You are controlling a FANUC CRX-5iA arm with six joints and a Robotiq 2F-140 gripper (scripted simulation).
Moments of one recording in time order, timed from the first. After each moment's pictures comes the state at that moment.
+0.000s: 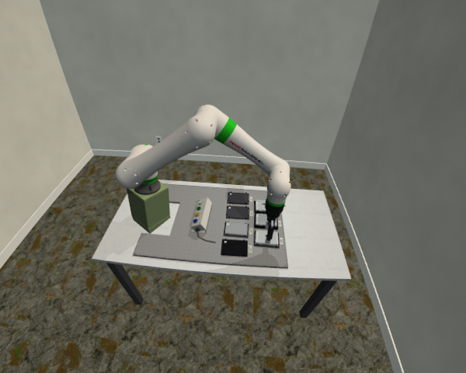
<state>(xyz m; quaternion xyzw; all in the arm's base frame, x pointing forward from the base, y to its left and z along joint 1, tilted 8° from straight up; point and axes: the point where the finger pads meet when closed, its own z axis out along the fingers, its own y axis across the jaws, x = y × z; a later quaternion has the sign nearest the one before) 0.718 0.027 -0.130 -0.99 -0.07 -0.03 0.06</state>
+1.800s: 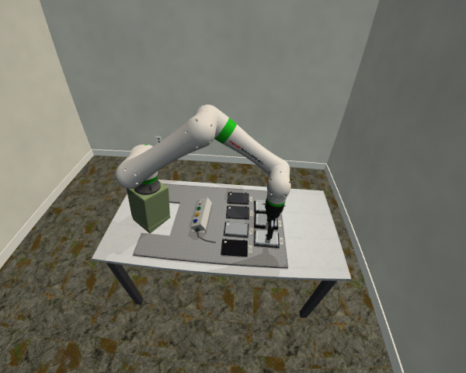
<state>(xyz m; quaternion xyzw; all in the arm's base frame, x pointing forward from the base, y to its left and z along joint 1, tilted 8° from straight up) 0.718 0.027 -0.130 -0.99 -0.07 -0.03 0.06</state>
